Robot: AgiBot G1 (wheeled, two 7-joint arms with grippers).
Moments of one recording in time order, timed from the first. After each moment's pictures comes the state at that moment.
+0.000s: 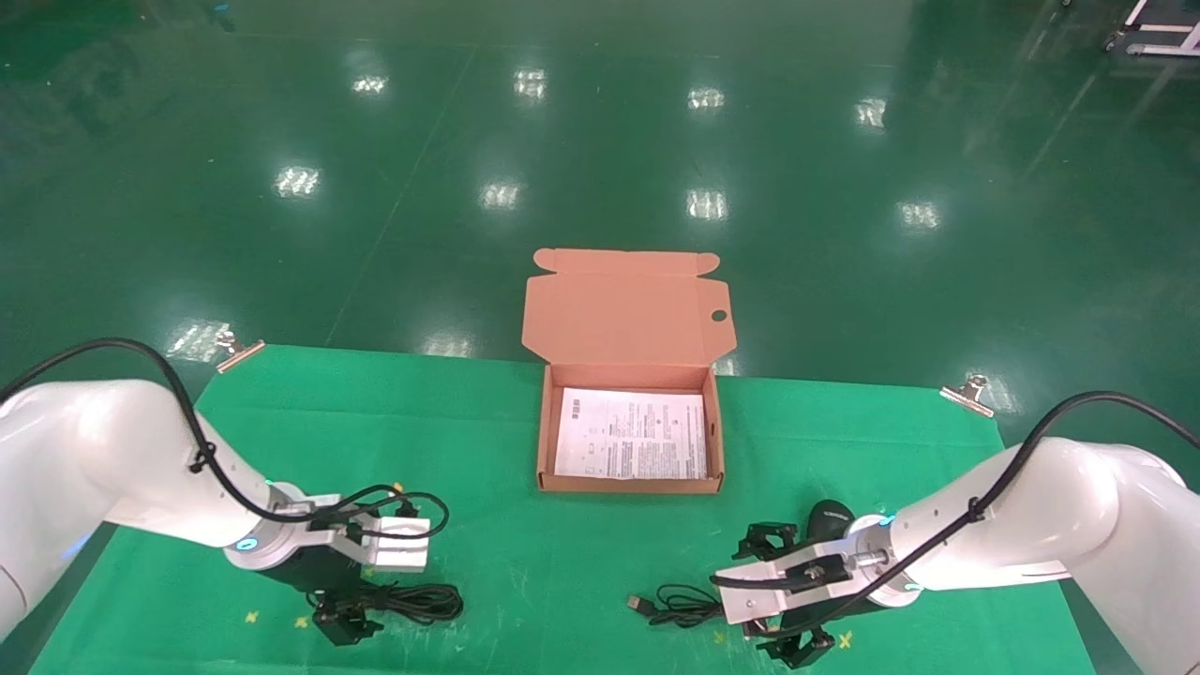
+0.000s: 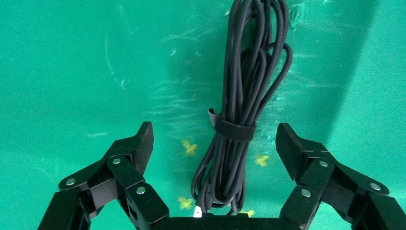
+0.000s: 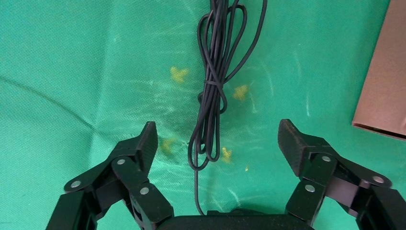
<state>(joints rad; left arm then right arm) -1.52 1.21 0.98 -0.49 2.02 1.13 -0.08 1.43 -1.14 -0.98 0.68 -1.88 -1.07 -0.17</state>
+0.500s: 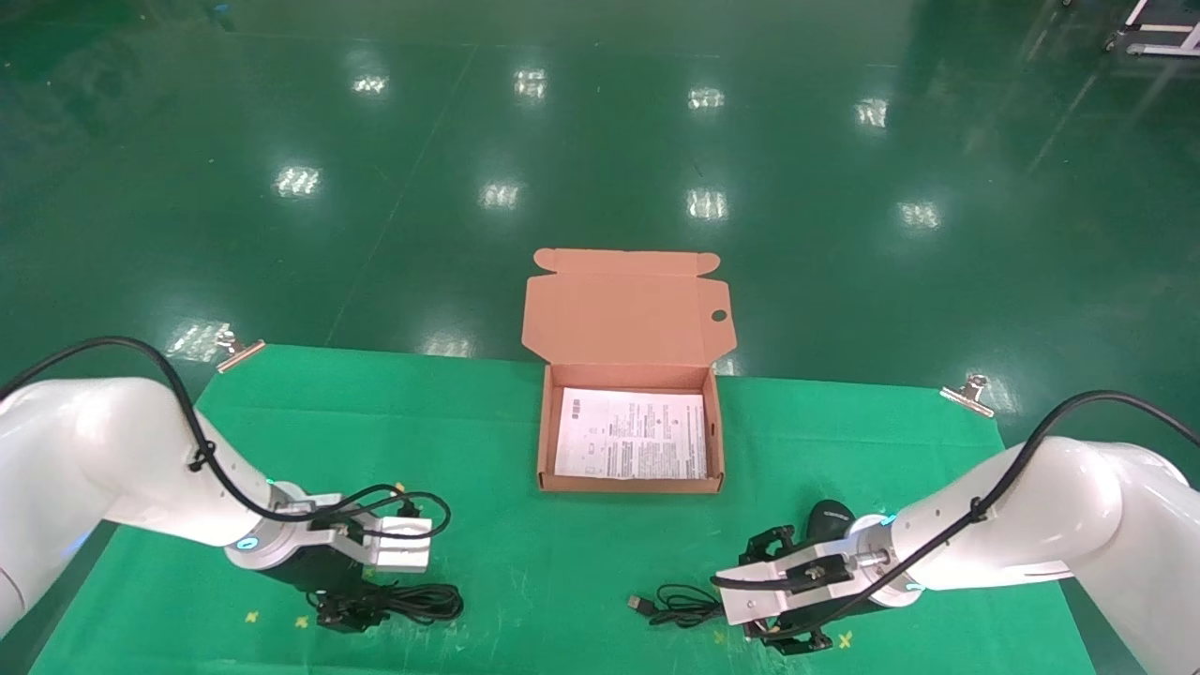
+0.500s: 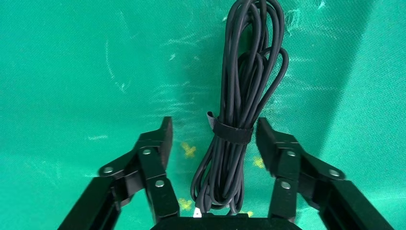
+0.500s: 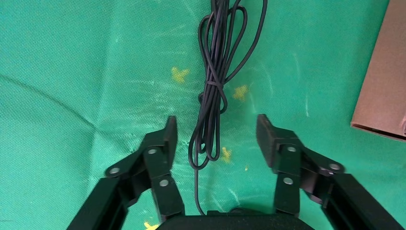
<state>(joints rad) -1.52 1.21 0.98 -0.50 2.02 1.14 -0.08 1.43 -1.14 -0.98 0.70 -1.88 -1.08 -0.16</state>
